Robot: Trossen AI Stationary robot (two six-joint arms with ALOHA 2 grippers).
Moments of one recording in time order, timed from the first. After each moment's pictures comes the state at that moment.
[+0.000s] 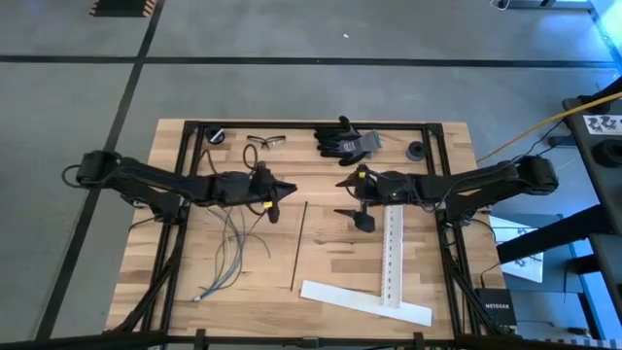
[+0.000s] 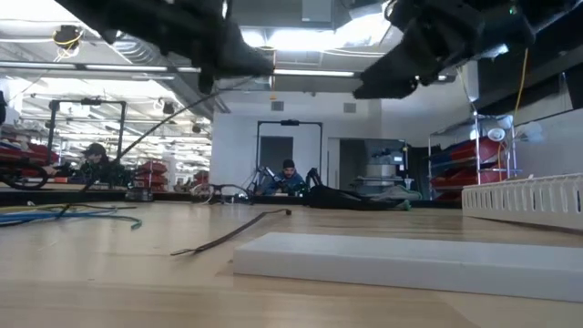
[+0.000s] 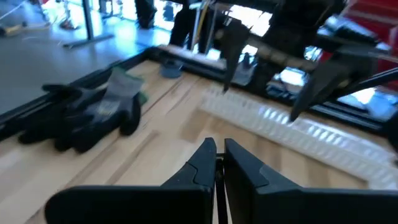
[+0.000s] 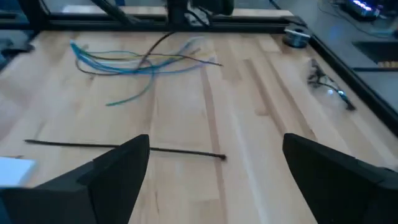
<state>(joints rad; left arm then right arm) -0.04 1.26 0.62 0.41 -0.33 -0.26 0.02 1.24 0.59 0.25 0.06 0.00</state>
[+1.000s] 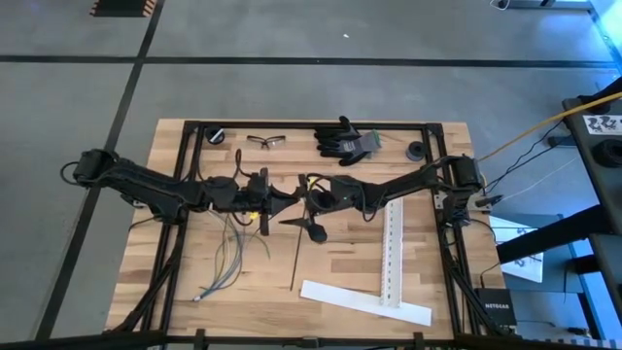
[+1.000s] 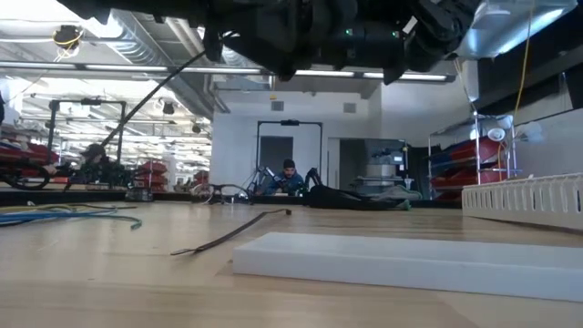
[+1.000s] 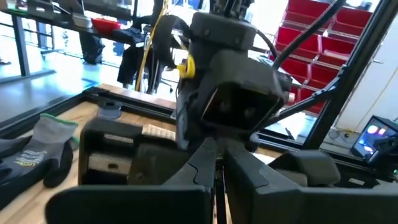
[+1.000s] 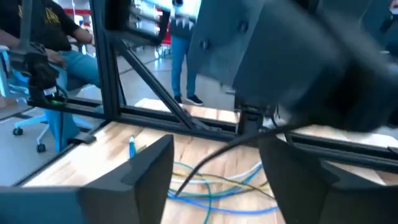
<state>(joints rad) -0.13 1.23 0.62 0.57 -0.25 -0.23 0.02 1.88 1.01 0.85 -0.24 -0.07</state>
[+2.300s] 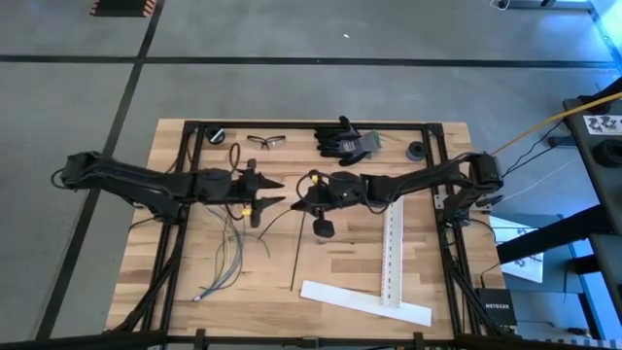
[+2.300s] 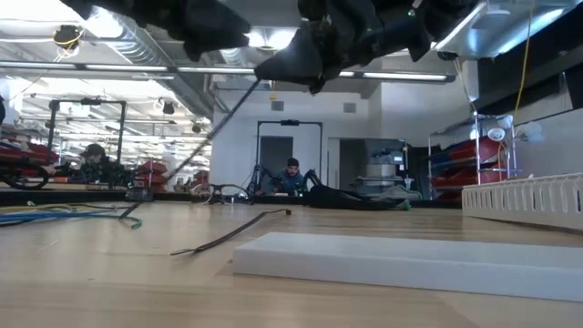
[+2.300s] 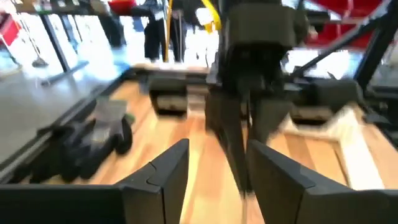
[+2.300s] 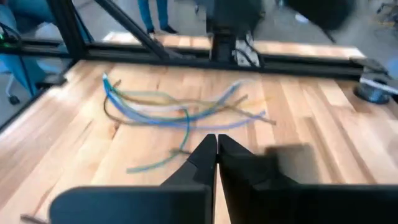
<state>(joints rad) -0.07 1.04 0.62 0.17 -0.26 -0.05 0.01 1.72 1.01 0.34 -0.10 -0.05</state>
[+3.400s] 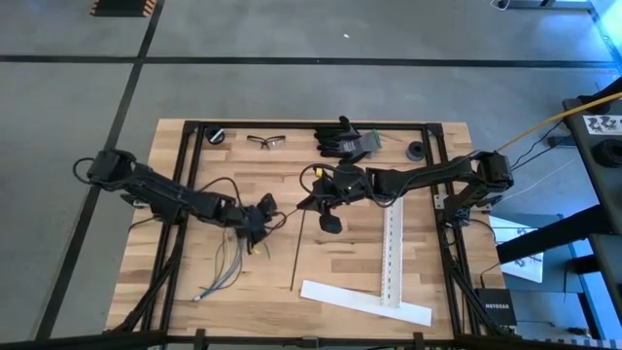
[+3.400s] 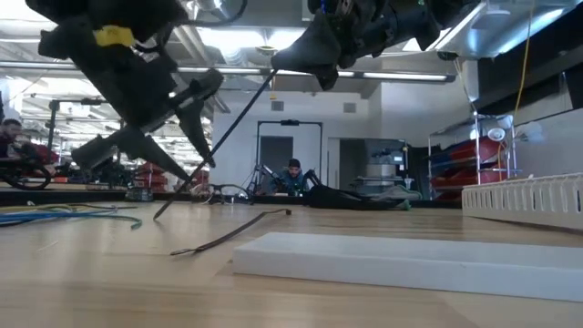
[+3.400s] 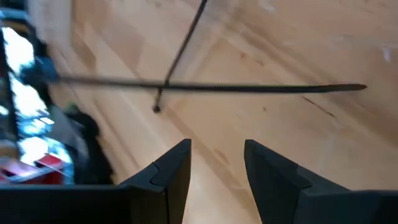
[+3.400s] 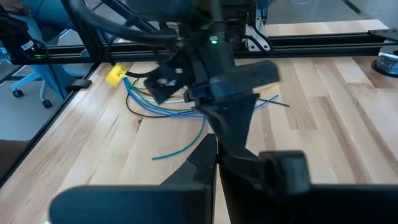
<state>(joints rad) -0.22 1.39 0.57 -0.04 -0.43 1.04 -0.01 1.64 1.01 0.21 -0.20 0.05</state>
